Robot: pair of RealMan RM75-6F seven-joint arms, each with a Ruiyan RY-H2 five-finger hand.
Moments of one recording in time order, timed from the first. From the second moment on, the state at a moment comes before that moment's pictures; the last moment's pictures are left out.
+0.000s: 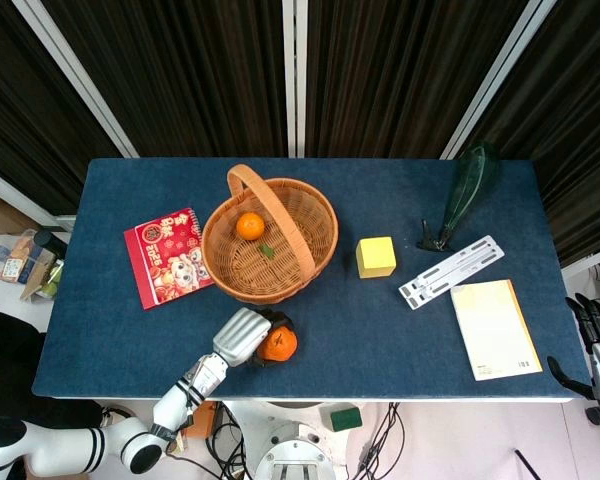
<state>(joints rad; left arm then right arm) -0.56 -1.75 -0.04 -1.51 1.51 1.07 0.14 -0.02 -1.00 0.00 -1.62 -1.55 1.51 0.19</state>
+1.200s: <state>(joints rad) -0.79 -1.68 -0.32 -1.40 1.09 0.97 0.34 -0.01 -1.00 0.00 -1.61 -1.53 1.48 0.20</state>
